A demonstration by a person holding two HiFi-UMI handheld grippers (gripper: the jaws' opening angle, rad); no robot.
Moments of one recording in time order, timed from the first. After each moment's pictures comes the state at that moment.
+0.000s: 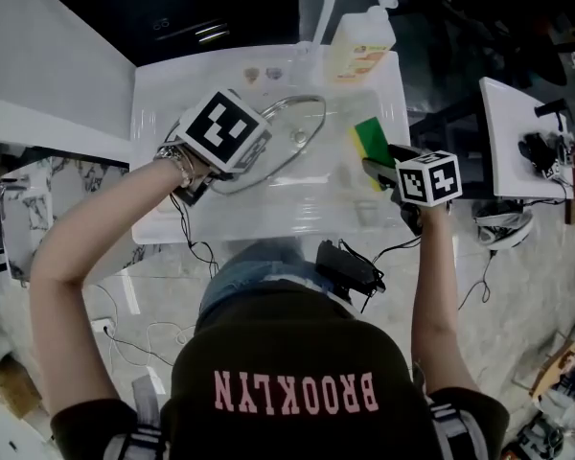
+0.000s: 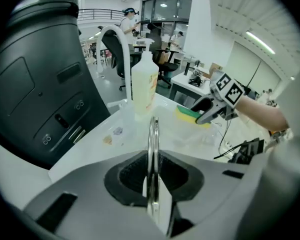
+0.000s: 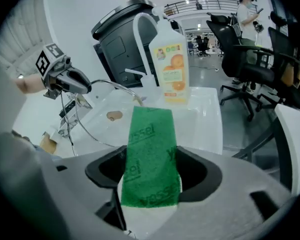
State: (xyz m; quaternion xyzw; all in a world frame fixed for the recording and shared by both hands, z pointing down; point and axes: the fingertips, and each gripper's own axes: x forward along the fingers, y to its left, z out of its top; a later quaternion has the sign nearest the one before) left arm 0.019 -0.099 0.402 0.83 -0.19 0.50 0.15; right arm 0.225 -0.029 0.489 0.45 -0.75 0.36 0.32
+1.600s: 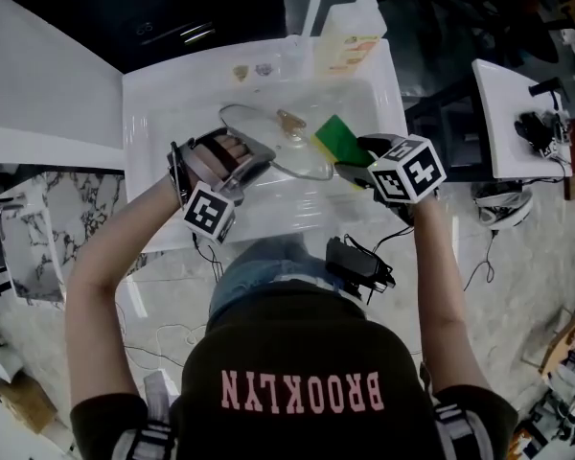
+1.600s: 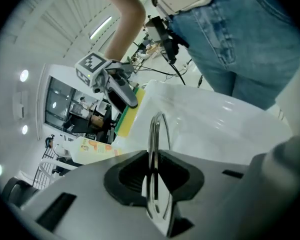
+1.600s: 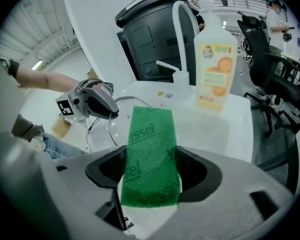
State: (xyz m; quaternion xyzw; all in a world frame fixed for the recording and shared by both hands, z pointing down) left arm 0.027 -0.027 0.482 0.76 0.10 0.38 -0.51; right arm 0.158 -0.024 0.475 0.36 -0.80 0.32 0.36
